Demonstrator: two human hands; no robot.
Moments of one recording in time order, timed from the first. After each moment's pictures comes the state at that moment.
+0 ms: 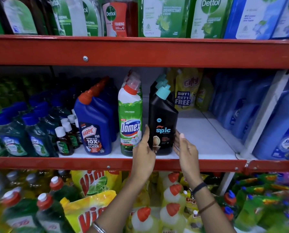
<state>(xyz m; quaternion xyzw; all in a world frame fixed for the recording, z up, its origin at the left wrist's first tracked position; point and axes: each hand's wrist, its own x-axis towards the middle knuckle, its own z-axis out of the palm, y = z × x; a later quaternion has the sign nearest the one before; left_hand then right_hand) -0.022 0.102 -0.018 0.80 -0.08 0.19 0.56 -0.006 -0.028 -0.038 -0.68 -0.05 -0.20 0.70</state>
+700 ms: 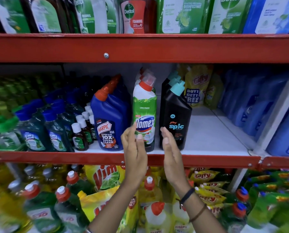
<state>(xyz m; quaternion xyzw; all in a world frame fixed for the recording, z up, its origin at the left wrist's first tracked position) -0.041 0.156 -0.026 0.74 -0.06 0.34 0.58 -0.044 0.052 -0.037 -0.72 -0.14 -0.17 0.66</state>
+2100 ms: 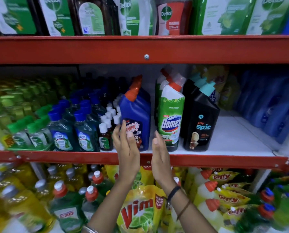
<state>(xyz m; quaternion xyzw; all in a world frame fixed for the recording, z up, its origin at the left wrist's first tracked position) -0.033 0.255 -0.030 0.74 -0.02 0.36 0.57 -0.042 0.164 -0.042 -0.73 -0.11 -0.15 0.66</state>
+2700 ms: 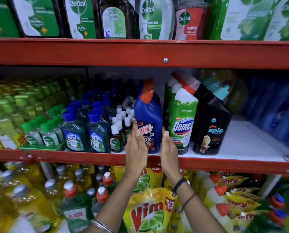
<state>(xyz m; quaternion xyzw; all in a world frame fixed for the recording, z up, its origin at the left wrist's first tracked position) -0.030 0.273 -0.015 0.80 -0.02 0.25 0.55 -0.016 0.181 -0.033 -0.72 -0.08 -0.17 0.67</state>
